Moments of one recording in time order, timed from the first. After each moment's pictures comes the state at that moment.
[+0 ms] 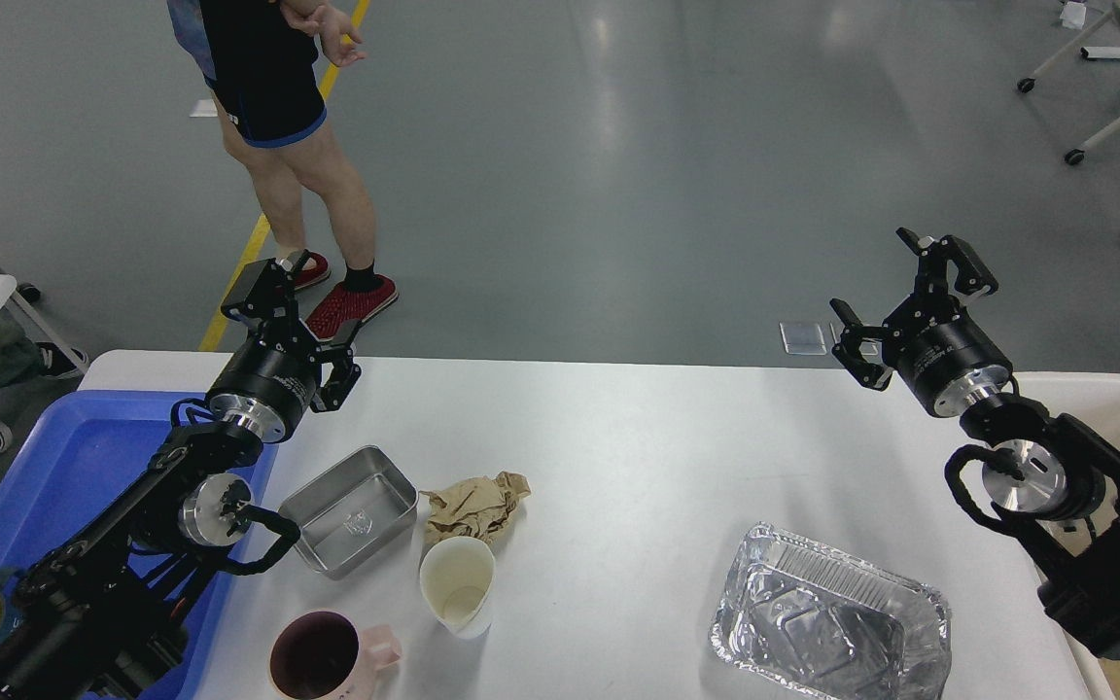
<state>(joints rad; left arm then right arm) -0.41 0.19 -1.03 -1.12 0.45 0.02 -0.19 0.46 -0.42 1.03 1.10 -0.13 0.14 0.16</state>
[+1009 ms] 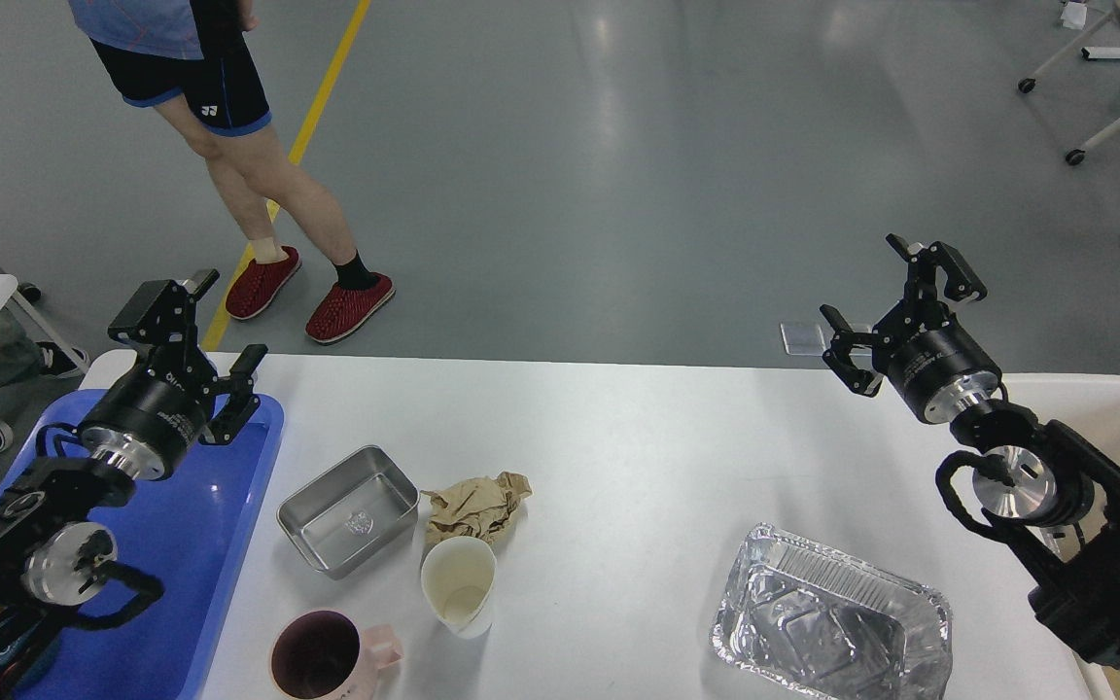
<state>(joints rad) -0.24 0.51 -1.00 -1.37 0.39 0.03 -0.19 0.45 -0.41 1.03 1.10 -0.13 0.15 0.16</state>
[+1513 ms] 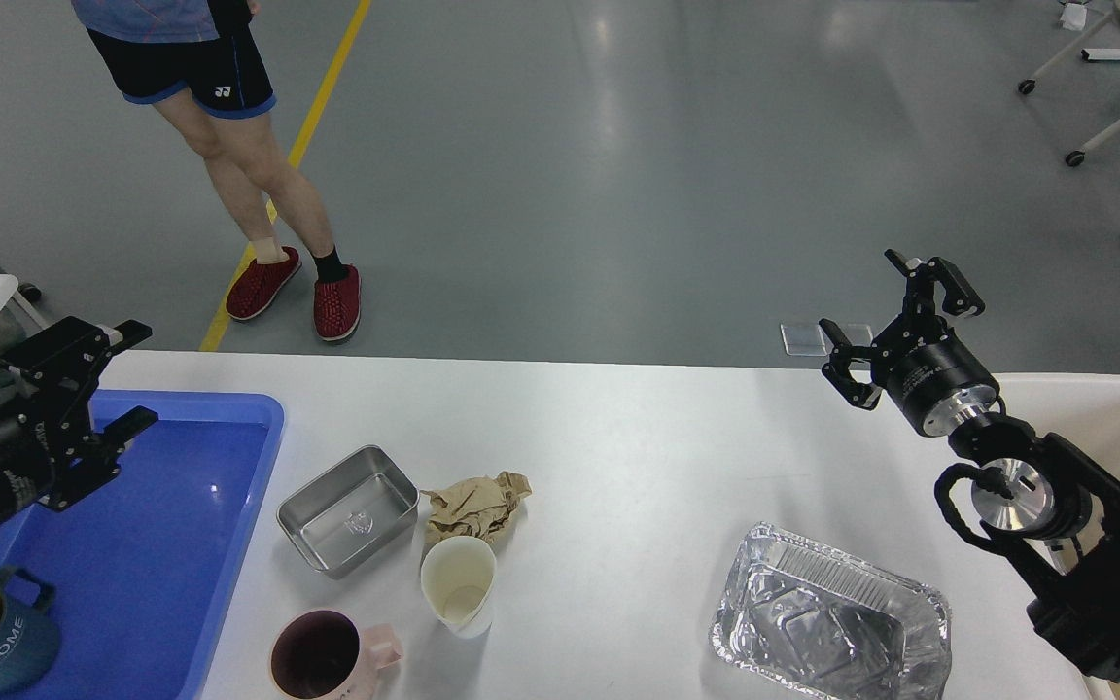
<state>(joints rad) -0.09 1.11 -0.93 -1.68 0.37 -0.06 -0.10 0.42 -0.40 1.03 1.10 -0.13 0.15 0.16</state>
